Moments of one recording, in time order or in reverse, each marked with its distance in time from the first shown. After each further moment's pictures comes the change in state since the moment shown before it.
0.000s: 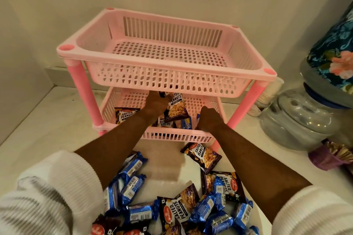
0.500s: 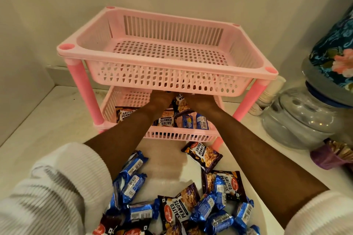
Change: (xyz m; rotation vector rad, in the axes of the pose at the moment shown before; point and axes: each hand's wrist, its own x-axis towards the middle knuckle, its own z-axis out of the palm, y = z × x) left_hand 0.000 0.020 0.011 -0.158 -0.057 -0.122; right_hand -0.012 -0.056 -0.041 0.550 0.316 -0.315
